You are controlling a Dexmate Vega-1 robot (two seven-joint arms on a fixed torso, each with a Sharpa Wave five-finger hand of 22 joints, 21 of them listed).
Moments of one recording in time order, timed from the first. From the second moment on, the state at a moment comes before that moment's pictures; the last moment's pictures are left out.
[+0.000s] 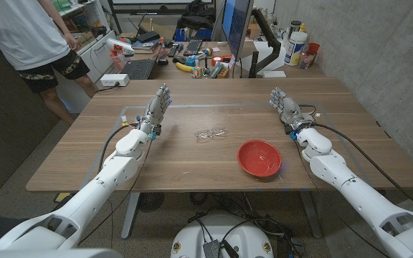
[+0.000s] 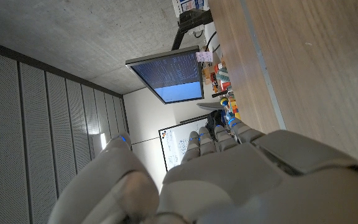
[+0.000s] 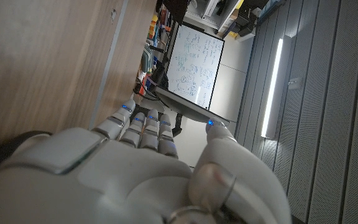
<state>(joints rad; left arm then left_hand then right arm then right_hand) 0.85 0.48 0.32 -1.31 -0.62 -0.27 -0.04 0.33 -0.10 0.31 0.12 0.35 -0.02 0.04 0.19 0.18 -0.02 -0.02 0.20 0.18 -0.07 -0.01 0.18 0.18 -0.05 -0.04 0.19 0.17 -0.83 -0.51 -0.37 -1.29 0.65 0.29 0.03 0.35 0.09 0.32 -0.04 0.19 0.20 0.09 0.19 0.18 0.18 0.08 0.21 0.18 0.08 0.02 0.18 0.17 0.16 -0.04 0.21 0.18</state>
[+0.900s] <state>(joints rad) 0.87 0.36 0.17 -1.32 -0.47 -0.19 -0.13 0.33 -0.09 0.31 0.12 0.35 -0.02 0.04 0.19 0.18 -0.02 -0.02 0.20 0.18 -0.07 -0.01 0.18 0.18 -0.05 -0.04 0.19 0.17 -0.83 -0.51 -0.38 -1.29 0.65 0.28 0.03 0.35 0.09 0.32 -0.04 0.19 0.19 0.09 0.19 0.18 0.19 0.08 0.21 0.18 0.08 0.02 0.18 0.17 0.16 -0.04 0.21 0.18</state>
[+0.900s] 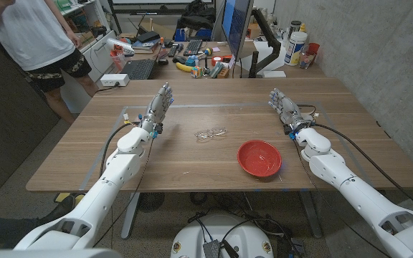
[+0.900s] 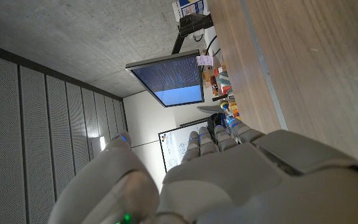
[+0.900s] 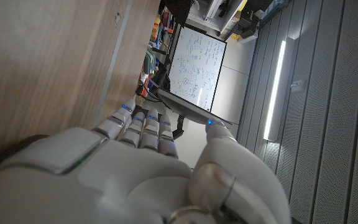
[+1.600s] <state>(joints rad) 0.87 0.33 0.15 -1.33 -0.42 -0.16 -0.15 0.33 -0.09 0.31 0.12 0.35 -0.02 0.04 0.19 0.18 -0.02 -0.02 0.20 0.18 -0.07 -0.01 0.18 0.18 -0.05 -0.04 0.19 0.17 -0.84 -0.52 -0.38 -1.31 0.64 0.31 0.04 0.36 0.10 0.31 -0.04 0.19 0.20 0.08 0.19 0.18 0.19 0.08 0.21 0.18 0.09 0.02 0.18 0.17 0.16 -0.04 0.21 0.18</state>
